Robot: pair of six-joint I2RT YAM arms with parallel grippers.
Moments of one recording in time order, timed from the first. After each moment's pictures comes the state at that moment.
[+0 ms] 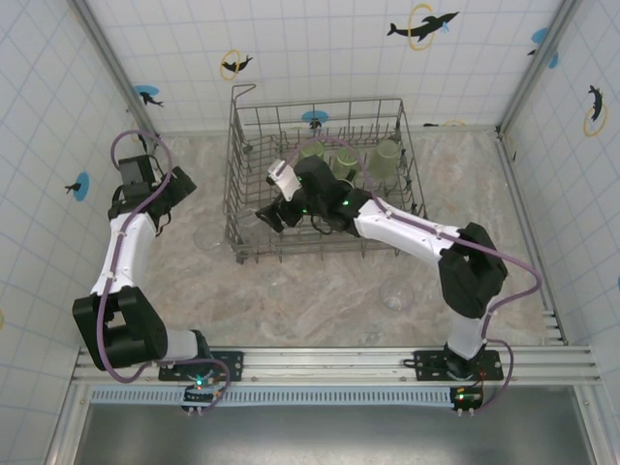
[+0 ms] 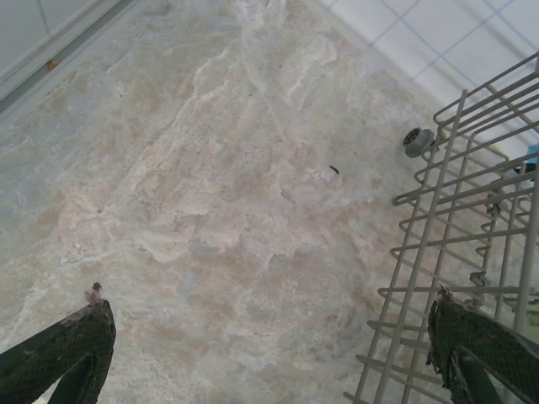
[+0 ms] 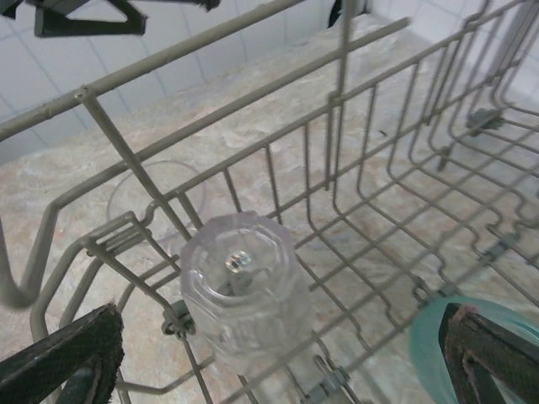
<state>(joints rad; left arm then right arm) 0.18 1.36 1.09 -0.49 0.10 -0.46 0.88 1.81 1.45 -0.16 -0.19 -0.03</state>
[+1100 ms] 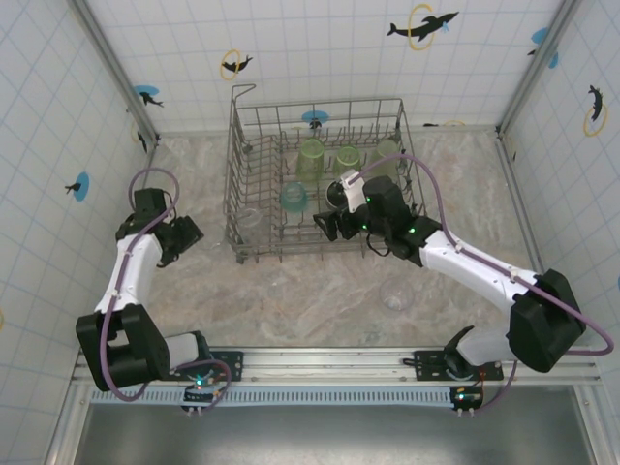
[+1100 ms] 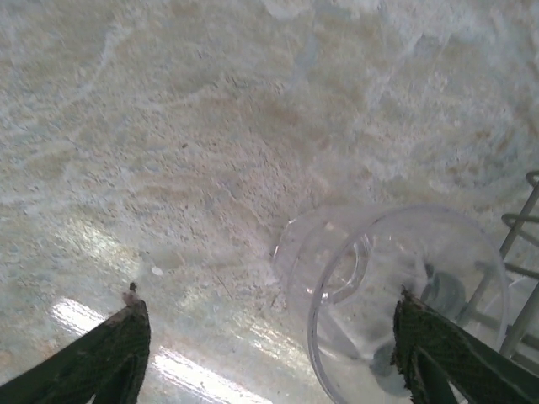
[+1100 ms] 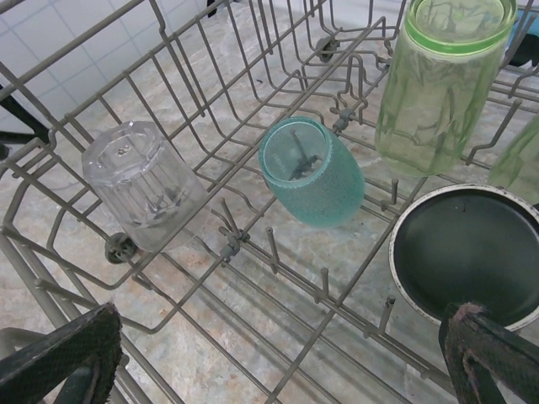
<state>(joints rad) 0.18 1.25 0.88 -0.76 0.10 -0.44 0.73 1.37 0.96 -0.09 -0.13 0.13</state>
